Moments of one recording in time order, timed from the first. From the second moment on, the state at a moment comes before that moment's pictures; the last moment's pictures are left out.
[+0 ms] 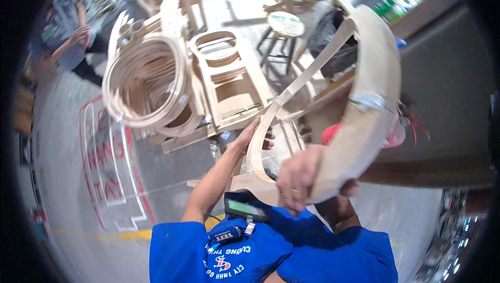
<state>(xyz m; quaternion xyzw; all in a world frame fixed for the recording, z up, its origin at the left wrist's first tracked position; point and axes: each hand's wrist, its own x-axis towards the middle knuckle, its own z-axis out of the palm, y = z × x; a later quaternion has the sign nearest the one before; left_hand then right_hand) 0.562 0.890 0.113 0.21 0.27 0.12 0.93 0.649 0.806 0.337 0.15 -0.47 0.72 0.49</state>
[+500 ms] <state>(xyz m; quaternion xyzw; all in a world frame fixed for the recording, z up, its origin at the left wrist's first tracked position) 0.457 0.712 0.091 0.02 0.52 0.50 0.69 0.755 0.707 0.233 -0.23 -0.27 0.72 0.59</state>
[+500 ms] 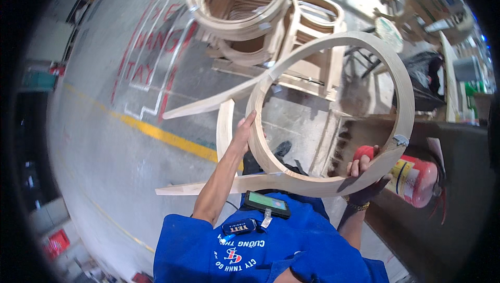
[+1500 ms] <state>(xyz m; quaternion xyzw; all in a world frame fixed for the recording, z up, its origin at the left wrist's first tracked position) 0.325 0.641 0.259 0.34 0.74 0.48 0.32 0.424 0.814 0.325 -0.18 -0.85 0.17 0.46</state>
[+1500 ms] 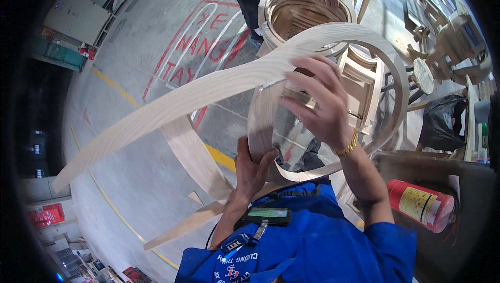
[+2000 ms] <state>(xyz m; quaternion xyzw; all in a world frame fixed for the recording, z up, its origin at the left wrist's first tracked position) 0.323 0.660 0.273 0.37 0.74 0.47 0.30 0.400 0.865 0.328 -0.11 -0.88 0.12 0.45</state>
